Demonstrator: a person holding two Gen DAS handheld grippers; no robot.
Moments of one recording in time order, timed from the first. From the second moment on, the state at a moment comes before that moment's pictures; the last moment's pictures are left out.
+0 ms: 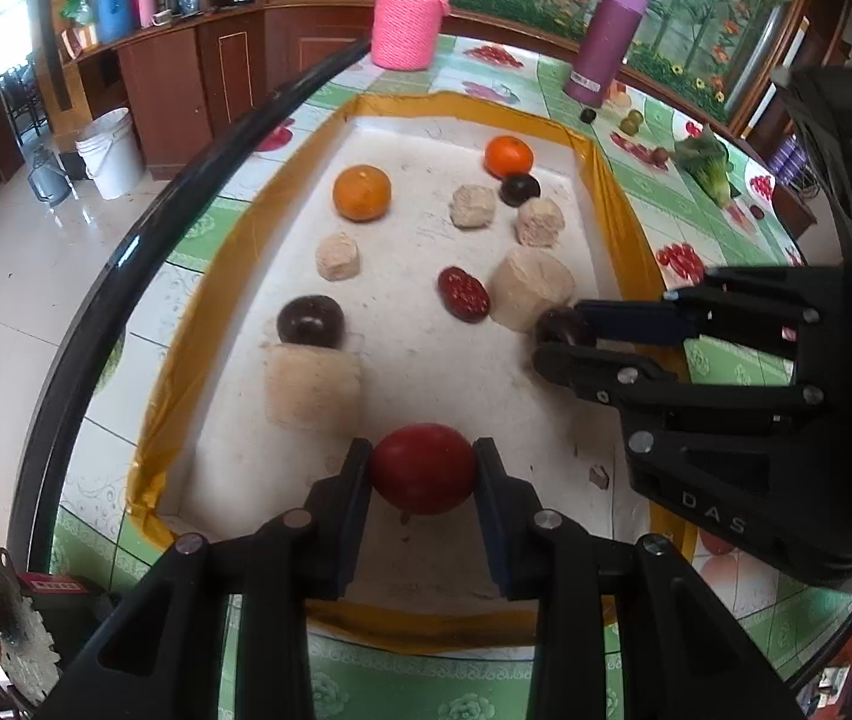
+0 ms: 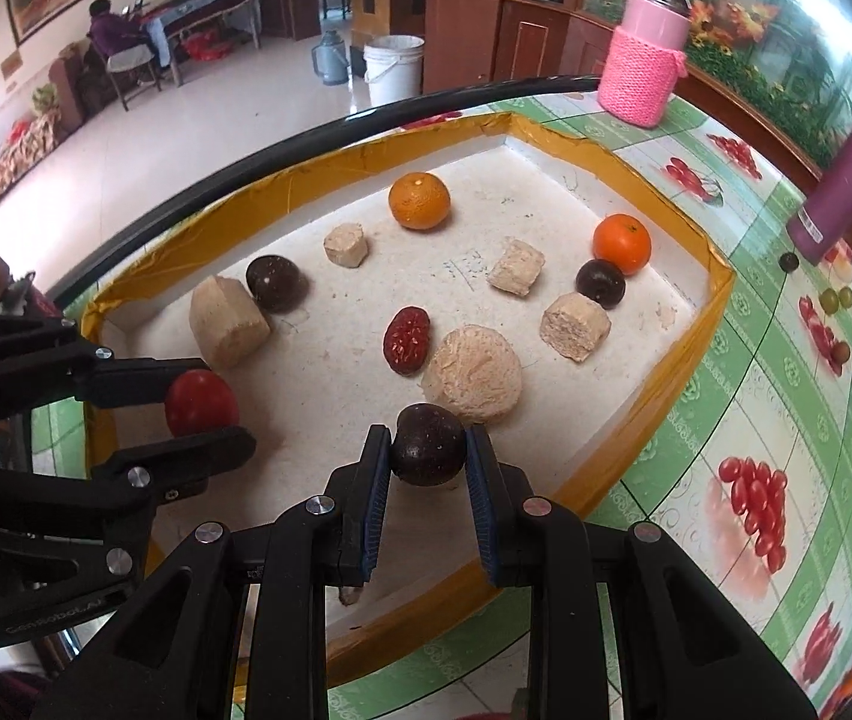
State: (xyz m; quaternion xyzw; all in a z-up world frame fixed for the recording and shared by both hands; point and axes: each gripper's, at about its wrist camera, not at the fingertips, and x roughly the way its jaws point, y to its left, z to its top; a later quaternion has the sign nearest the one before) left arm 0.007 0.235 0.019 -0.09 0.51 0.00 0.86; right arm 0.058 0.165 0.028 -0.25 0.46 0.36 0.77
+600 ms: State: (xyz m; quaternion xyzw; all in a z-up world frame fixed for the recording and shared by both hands) left arm 0.007 0.236 0.014 -0.07 0.50 0.01 0.86; right arm 0.054 0.172 0.022 -0.28 0.45 0.36 0.77
